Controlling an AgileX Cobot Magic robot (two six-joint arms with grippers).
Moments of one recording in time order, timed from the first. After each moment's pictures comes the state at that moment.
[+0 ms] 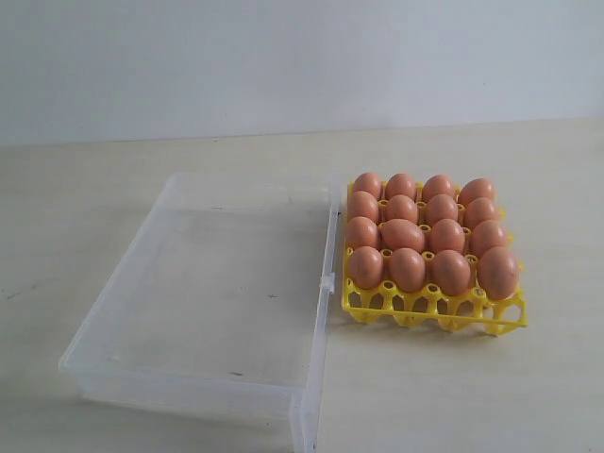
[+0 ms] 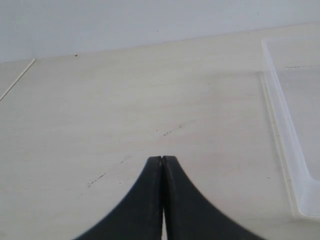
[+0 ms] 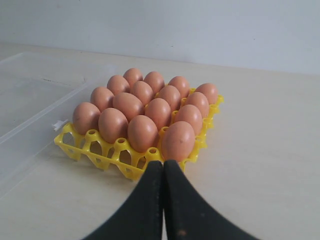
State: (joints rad) left arm 0.04 0.01 0.00 0.08 0.38 0.03; right arm 0.28 0.01 0.00 -0.03 0.35 -0.02
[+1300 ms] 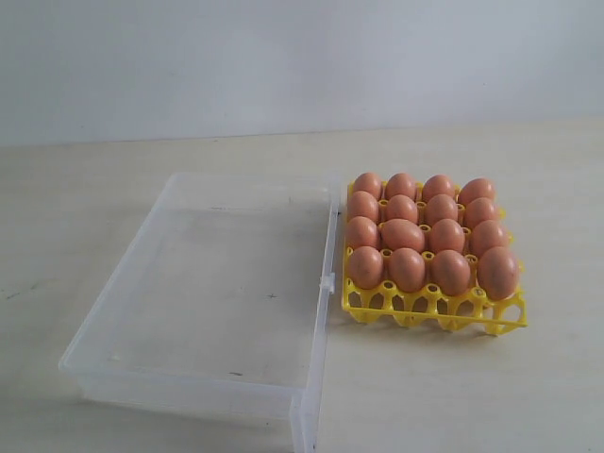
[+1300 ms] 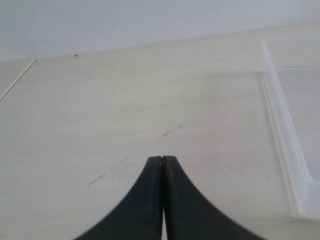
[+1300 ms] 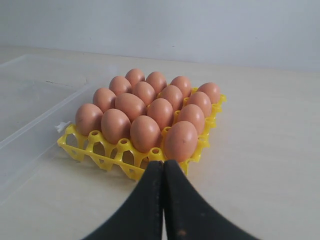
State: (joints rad) left arm 0.04 0.01 0.00 0.08 0.38 0.03; right arm 0.28 0.01 0.00 -0.01 0.35 -0.02
